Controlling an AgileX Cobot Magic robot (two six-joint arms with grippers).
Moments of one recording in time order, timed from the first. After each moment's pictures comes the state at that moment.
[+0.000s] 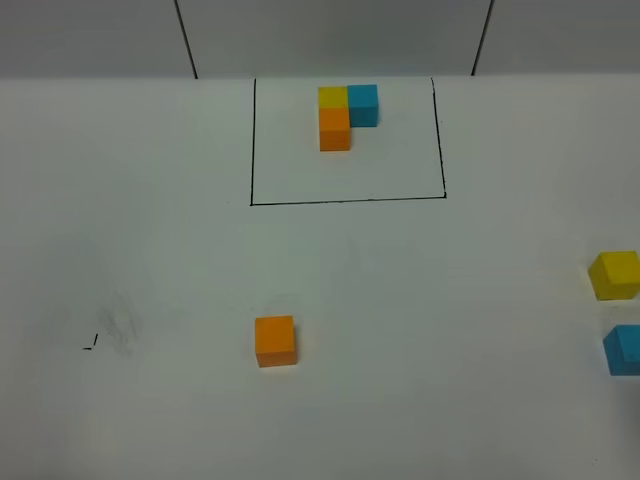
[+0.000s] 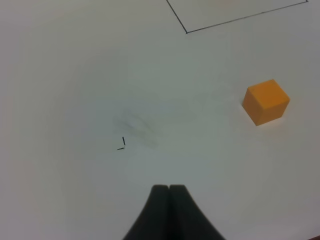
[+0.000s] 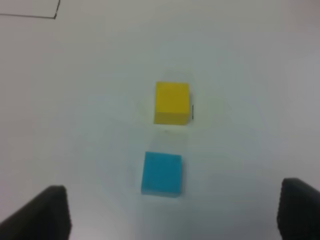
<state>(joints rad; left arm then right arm) -0.03 -0.01 -0.51 -0.20 1.09 0.26 -0.15 0.59 -0.61 0.14 0.87 -0.27</state>
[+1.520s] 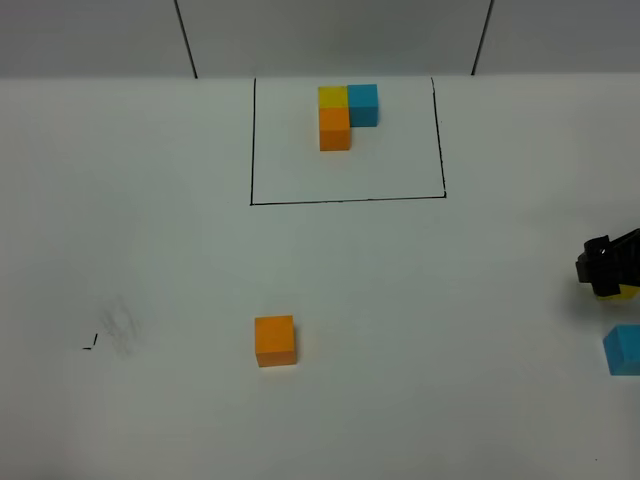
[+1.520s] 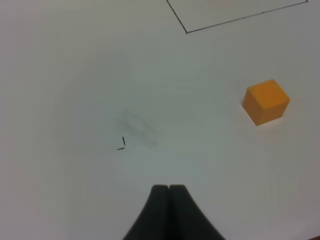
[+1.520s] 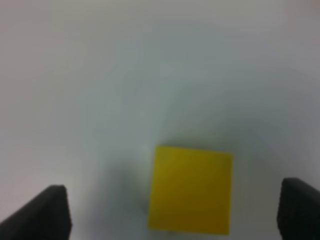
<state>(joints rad) -0.03 -0.01 -0.51 -0.20 1.09 0.26 -0.04 1.55 -0.62 0.16 0.14 -0.32</state>
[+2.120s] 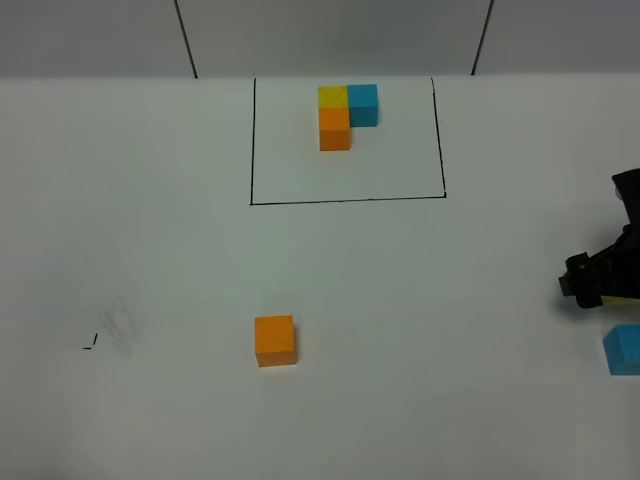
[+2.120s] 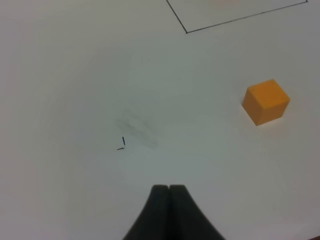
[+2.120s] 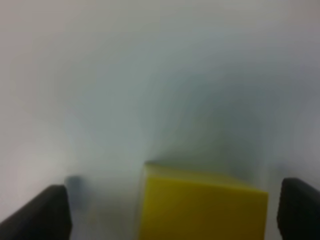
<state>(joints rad) -0.03 -0.01 -0.51 -0.20 1.09 0.26 -0.04 1.77 -0.67 0.10 0.05 -0.32</state>
